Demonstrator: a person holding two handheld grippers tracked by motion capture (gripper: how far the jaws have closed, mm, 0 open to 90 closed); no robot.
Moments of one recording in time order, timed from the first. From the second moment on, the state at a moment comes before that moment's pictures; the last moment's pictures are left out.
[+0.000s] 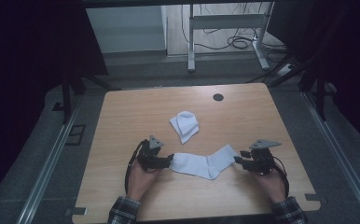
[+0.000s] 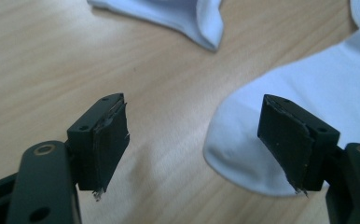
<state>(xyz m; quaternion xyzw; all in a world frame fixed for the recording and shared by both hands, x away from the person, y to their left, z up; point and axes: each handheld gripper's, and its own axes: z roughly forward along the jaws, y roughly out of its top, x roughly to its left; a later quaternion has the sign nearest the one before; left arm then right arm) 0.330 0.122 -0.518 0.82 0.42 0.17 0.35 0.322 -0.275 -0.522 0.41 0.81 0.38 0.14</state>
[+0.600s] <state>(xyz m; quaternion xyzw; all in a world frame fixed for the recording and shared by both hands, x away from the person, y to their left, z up) 0.360 0.095 -0.505 0.83 0.39 0.16 0.36 0.315 -0.305 -0.532 0.44 0.81 0.37 0.16</state>
